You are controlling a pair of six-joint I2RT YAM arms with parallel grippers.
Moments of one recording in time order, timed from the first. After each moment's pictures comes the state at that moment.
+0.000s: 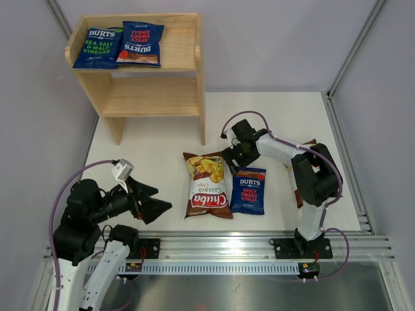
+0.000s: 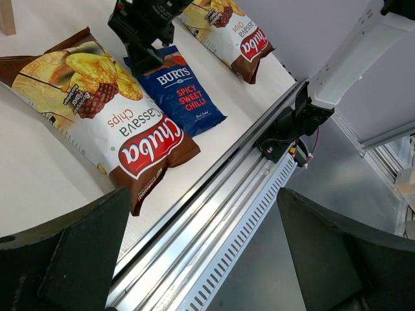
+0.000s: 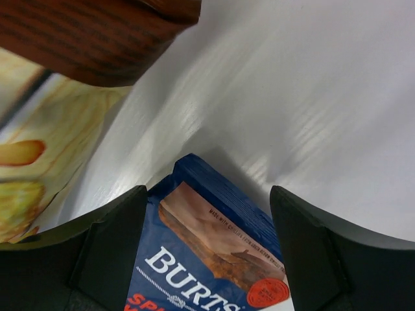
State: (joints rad) left arm -0.24 0.33 0.87 -0.87 0.75 -0.32; right arm 0.54 1.85 1.25 -0.57 -0.12 -0.11
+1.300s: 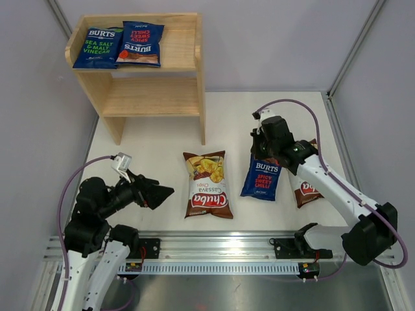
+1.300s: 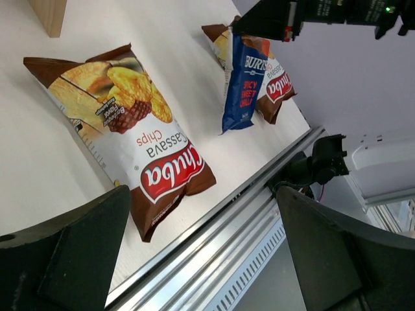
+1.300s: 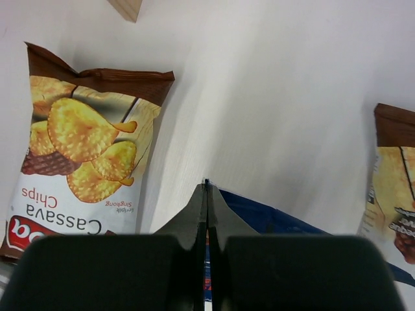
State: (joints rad) left arm -0.24 0.31 0.73 -0.69 0.60 -0.49; right arm 0.53 1.28 1.07 -0.50 0.05 0.23
